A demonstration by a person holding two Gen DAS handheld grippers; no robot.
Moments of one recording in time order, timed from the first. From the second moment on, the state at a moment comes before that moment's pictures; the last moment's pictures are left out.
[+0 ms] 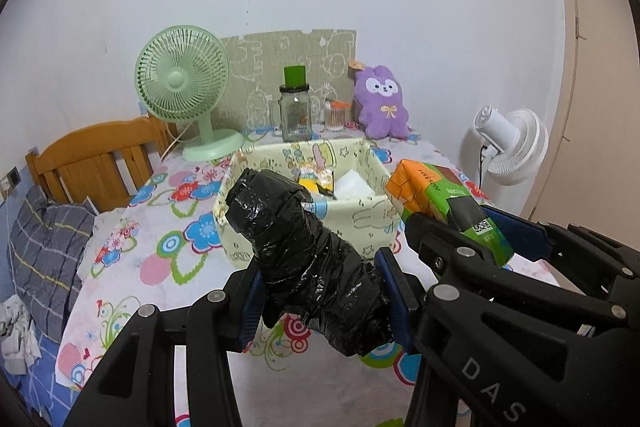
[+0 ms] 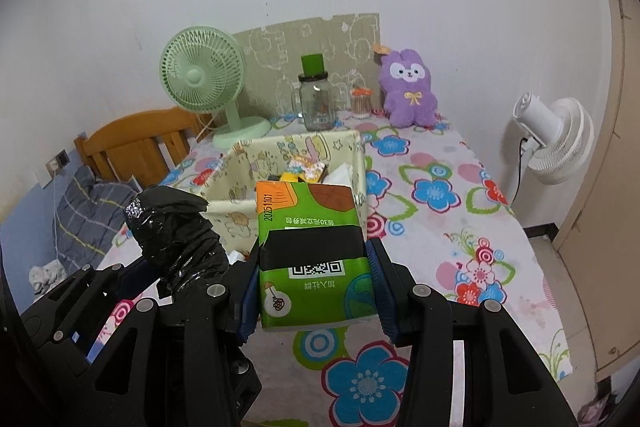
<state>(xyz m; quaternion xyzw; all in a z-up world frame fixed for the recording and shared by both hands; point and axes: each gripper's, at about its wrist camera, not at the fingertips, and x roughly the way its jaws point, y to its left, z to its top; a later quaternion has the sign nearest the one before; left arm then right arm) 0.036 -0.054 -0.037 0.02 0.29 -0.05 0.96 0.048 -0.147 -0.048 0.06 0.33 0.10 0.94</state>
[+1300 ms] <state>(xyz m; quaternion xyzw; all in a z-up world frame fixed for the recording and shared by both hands) 0.101 -0.034 -0.007 0.02 0.28 -0.05 0.96 0.113 -0.128 -0.010 0.04 0.31 0.10 0.95</state>
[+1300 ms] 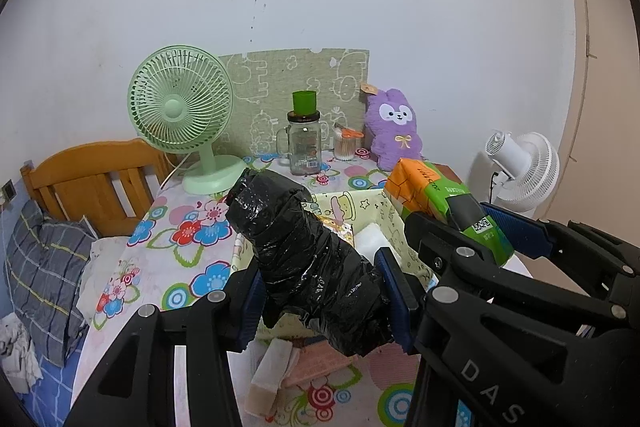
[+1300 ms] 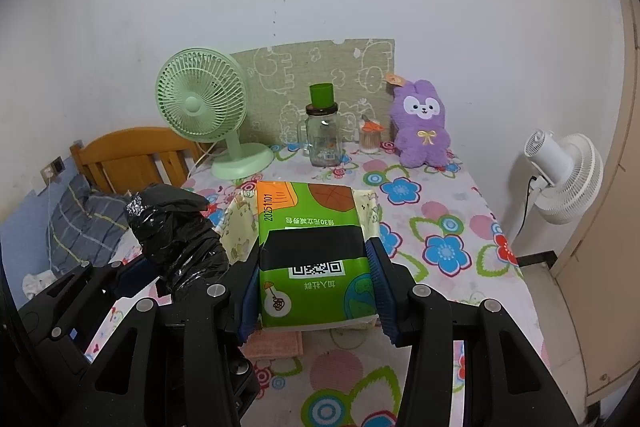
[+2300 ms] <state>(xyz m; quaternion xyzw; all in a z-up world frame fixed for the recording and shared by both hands) 0.187 -0.025 -0.027 0.01 0.30 -0.03 0.95 0.207 -0.116 -0.037 0.05 0.32 0.11 0.94</state>
